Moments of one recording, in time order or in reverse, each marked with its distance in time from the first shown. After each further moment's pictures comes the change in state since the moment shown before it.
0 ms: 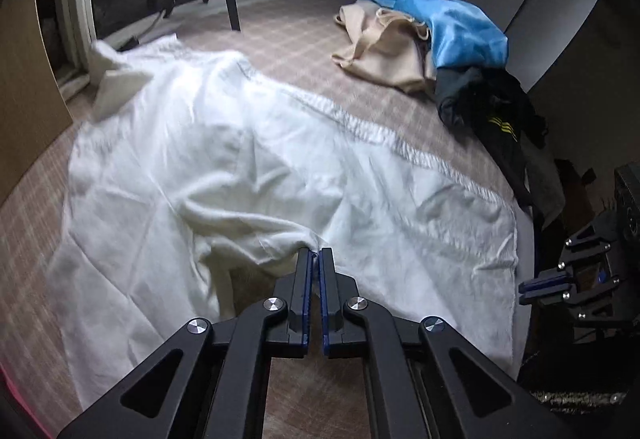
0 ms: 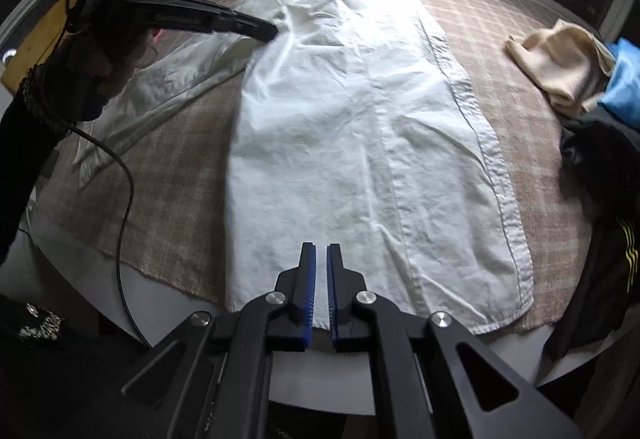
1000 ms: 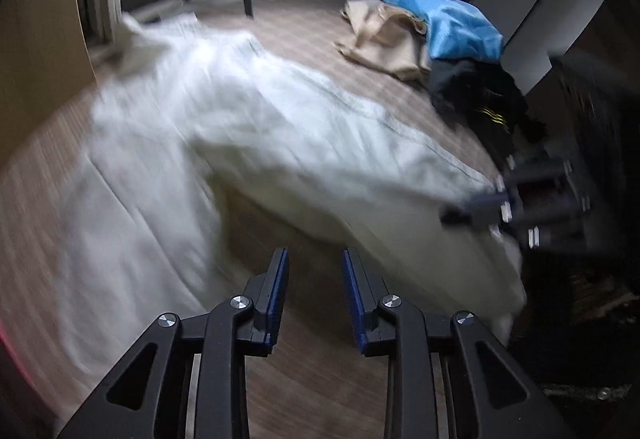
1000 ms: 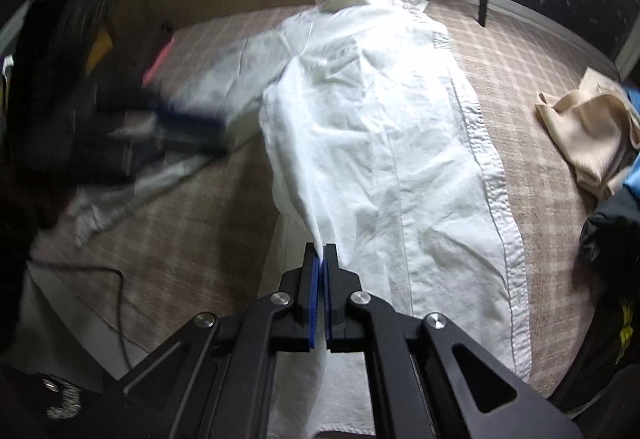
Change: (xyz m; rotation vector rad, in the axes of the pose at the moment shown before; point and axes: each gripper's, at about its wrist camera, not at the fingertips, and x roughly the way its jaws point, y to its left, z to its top) left arm -0.021 -0.018 -0.058 -0.102 0.006 -0.030; right arm 0.011 0.018 0.082 -0.007 -0.063 0.020
